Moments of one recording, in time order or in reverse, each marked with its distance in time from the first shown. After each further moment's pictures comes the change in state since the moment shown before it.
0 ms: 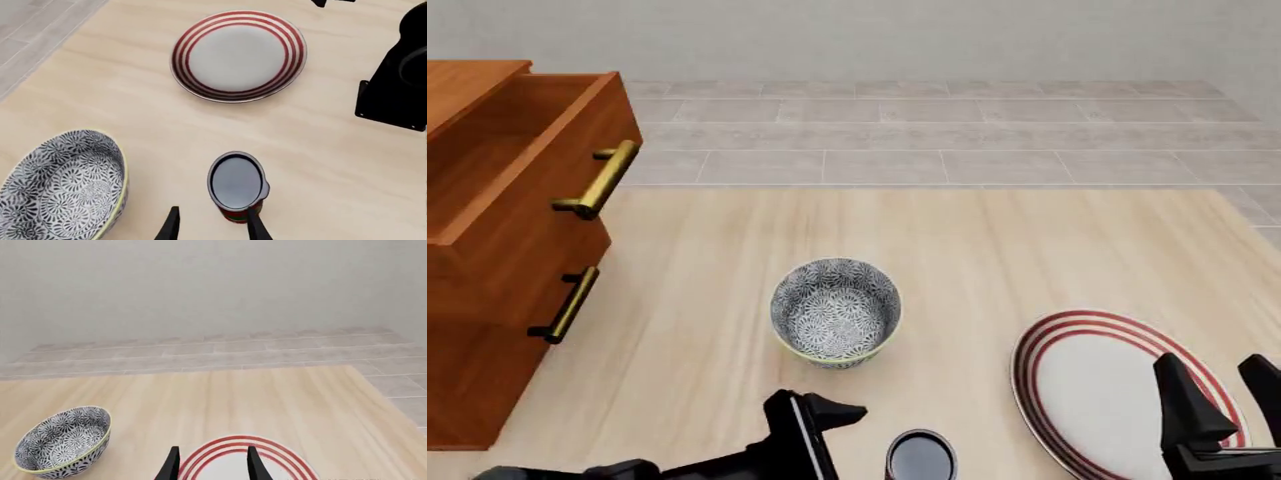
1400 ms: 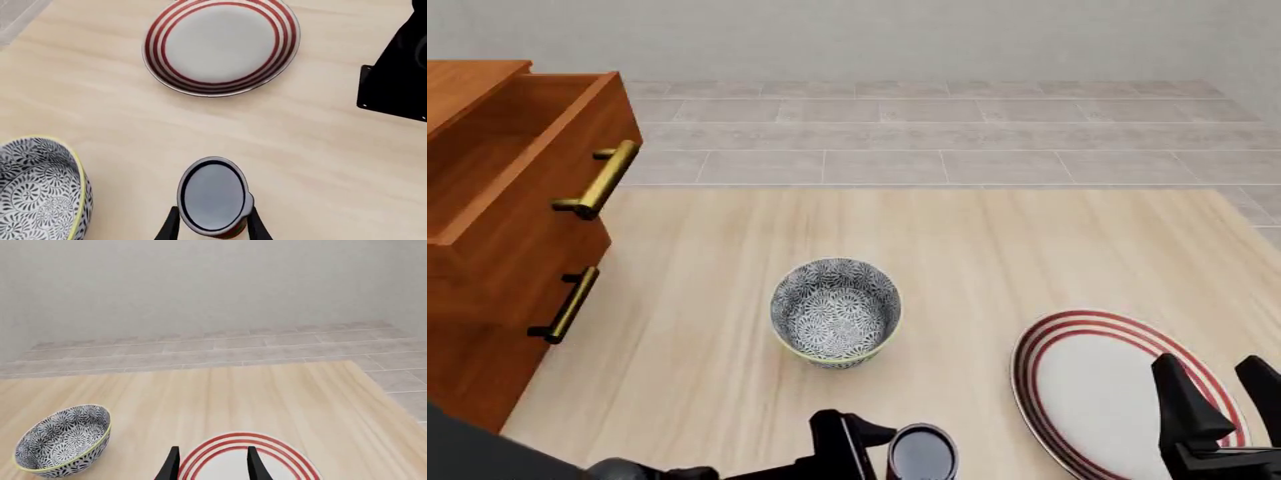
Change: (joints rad) left arm -0.042 0.245 -0.088 -0.097 -0.006; right arm -0.002 0.012 0.000 0.004 0.010
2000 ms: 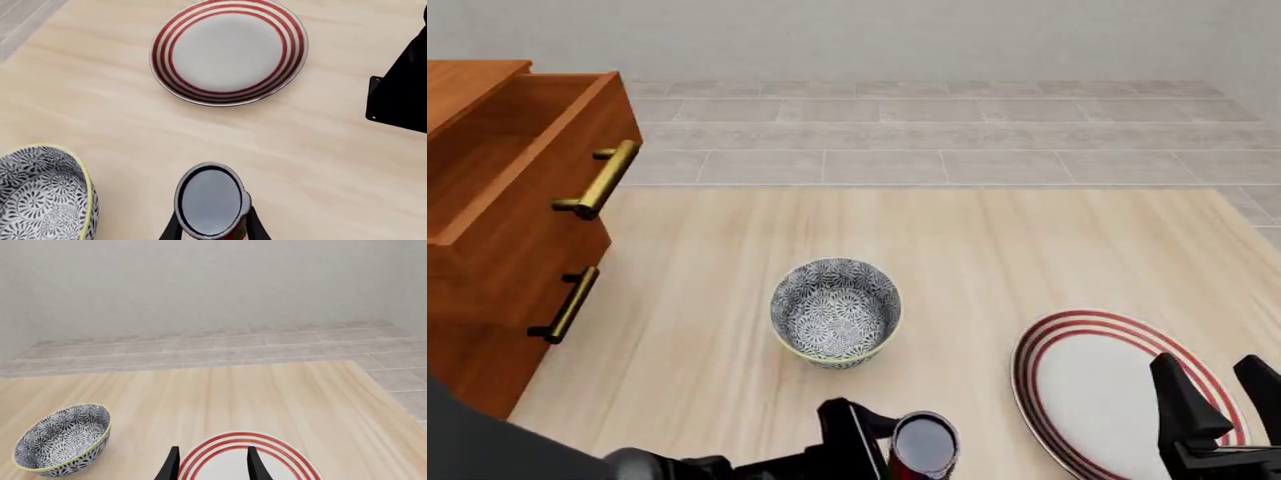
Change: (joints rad) left arm 0.015 0.020 -0.045 0.008 0.001; right arm 0.001 0.013 0.000 -0.008 -0.001
